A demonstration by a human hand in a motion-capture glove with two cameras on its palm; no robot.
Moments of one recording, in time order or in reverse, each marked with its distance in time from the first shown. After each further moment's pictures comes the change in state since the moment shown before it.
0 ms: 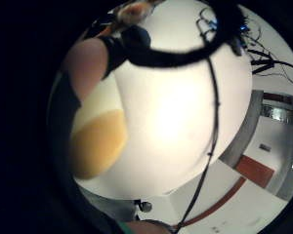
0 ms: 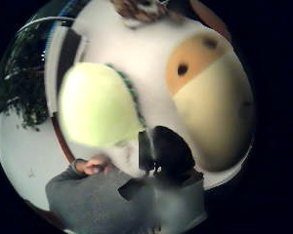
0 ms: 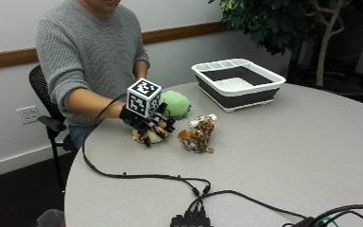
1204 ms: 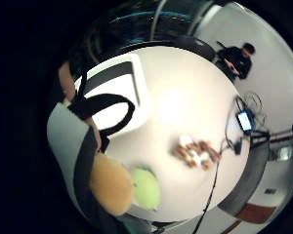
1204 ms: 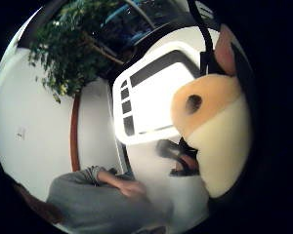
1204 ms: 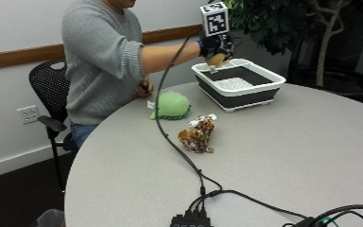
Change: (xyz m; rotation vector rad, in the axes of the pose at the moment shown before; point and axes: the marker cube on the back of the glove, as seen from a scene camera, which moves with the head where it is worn) arm -0.326 -0.110 -0.208 0.388 -0.107 -0.488
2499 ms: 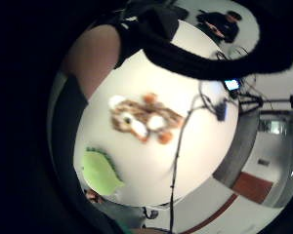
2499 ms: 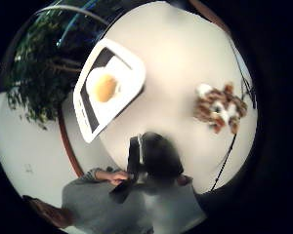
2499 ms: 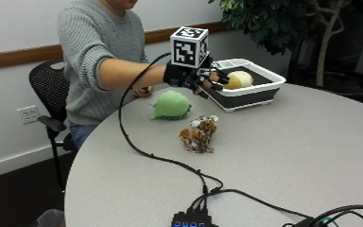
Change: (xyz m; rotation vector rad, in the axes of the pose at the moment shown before) arm 0.224 0.112 -0.023 -0.198 0.128 0.375
